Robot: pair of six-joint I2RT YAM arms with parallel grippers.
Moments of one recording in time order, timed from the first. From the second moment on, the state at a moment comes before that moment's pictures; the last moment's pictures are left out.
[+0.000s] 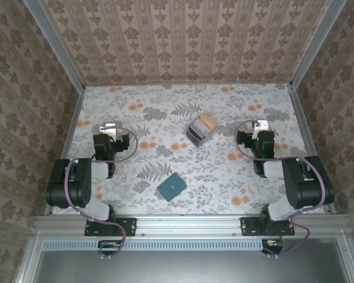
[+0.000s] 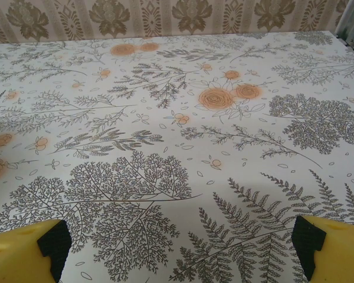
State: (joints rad) left arm -0.03 1.54 0.38 0.77 -0.06 0.09; right arm 0.02 1.53 0.39 0.77 0.12 0.05
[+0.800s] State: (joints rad) left arm -0.03 1.54 0.38 0.78 -0.05 0.09; right arm 0.02 1.53 0.39 0.77 0.12 0.05
